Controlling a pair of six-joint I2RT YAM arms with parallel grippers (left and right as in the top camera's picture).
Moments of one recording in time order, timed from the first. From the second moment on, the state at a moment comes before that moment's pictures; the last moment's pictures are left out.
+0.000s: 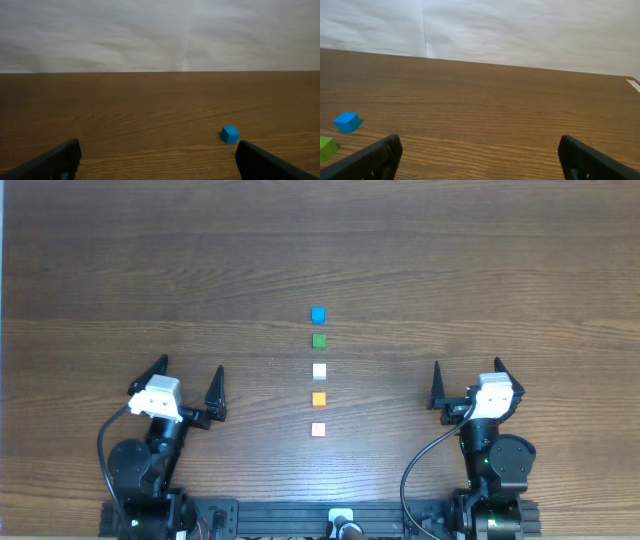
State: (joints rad) left arm 0.03 0.01 0.01 -0.05 0.24 -0.07; right arm -0.02 0.02 0.01 -0.07 -0.07 -0.08
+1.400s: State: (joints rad) left arm -0.71 0.82 0.63 -0.52 0.33 -0.68; right arm -0.02 0.01 0.01 -0.07 -0.07 -0.08
